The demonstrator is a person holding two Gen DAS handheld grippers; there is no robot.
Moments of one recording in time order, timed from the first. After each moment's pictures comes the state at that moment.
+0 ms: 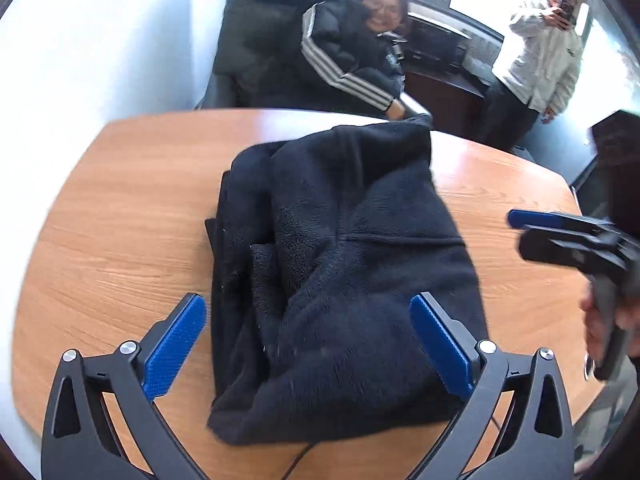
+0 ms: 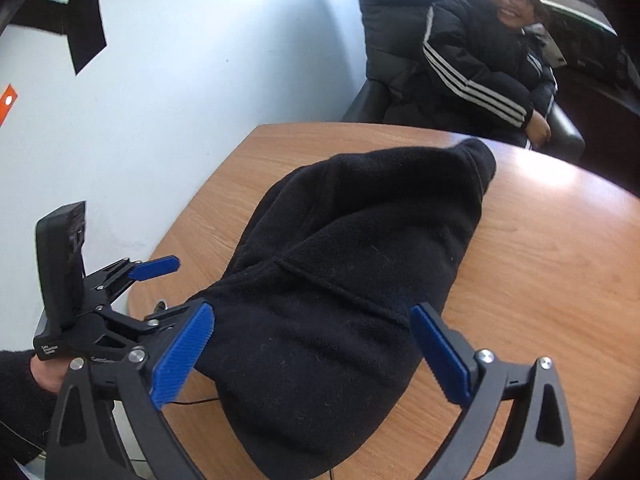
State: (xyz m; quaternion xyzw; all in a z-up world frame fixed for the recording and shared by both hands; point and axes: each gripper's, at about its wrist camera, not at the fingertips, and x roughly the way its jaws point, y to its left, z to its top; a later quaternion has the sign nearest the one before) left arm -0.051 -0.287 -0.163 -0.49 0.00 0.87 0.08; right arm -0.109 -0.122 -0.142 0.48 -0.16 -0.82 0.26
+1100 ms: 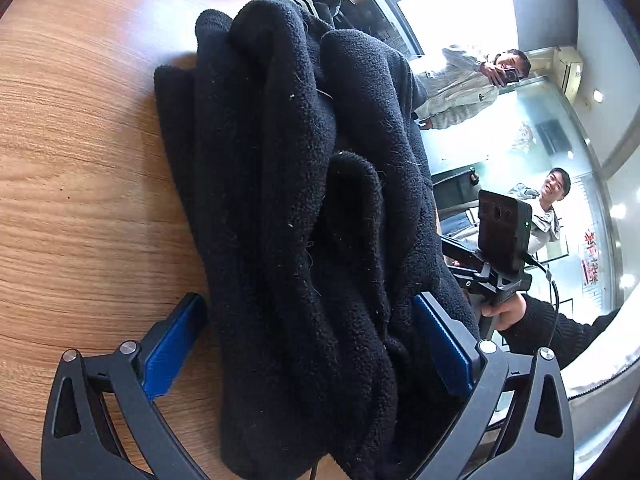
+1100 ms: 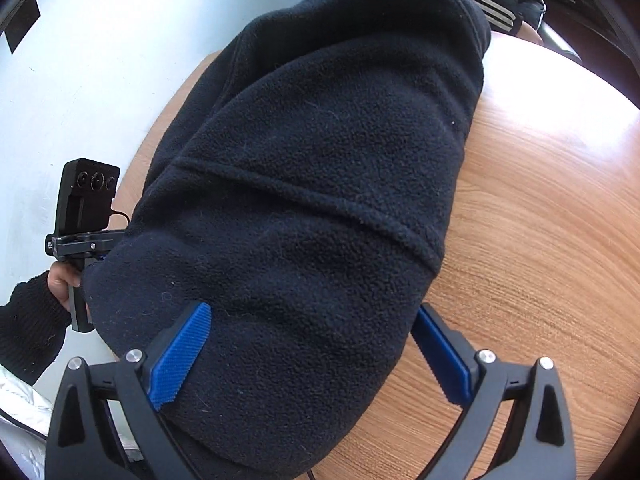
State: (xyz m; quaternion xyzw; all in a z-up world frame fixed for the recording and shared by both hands) left arm -0.140 -0.405 -0.299 -0.56 -0.27 0.70 0.35; right arm -0.113 -0.130 -0.236 0.59 -0.12 -0.77 0.23
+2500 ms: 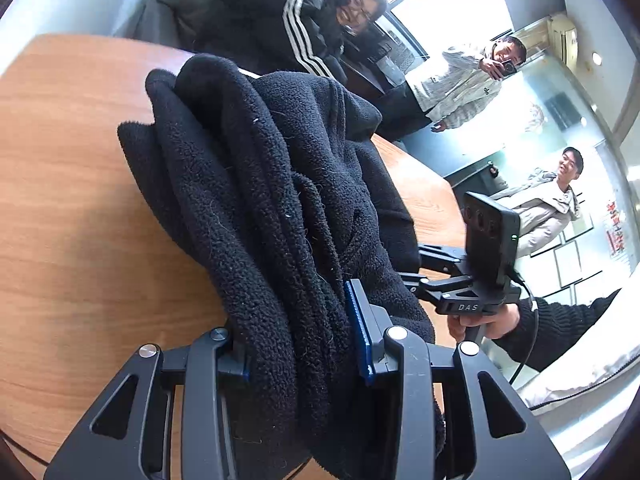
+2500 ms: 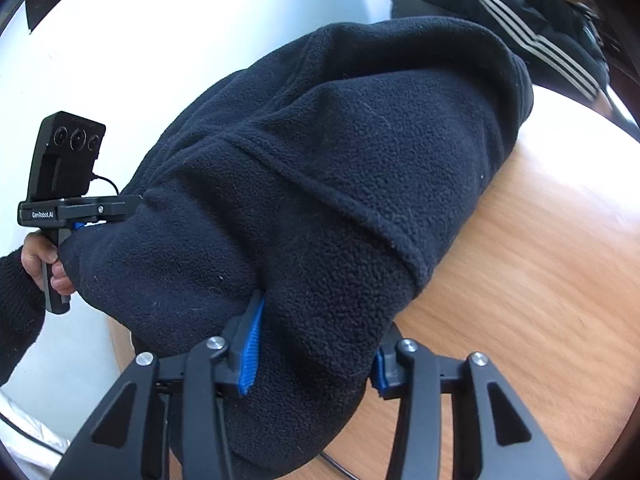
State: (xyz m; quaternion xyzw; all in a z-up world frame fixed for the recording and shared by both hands) left arm -0.205 -0.483 -0.201 -0.54 -0.18 0.75 0.34; right arm -0.169 -0.208 -0.227 0.52 -0.10 -0.80 0.28
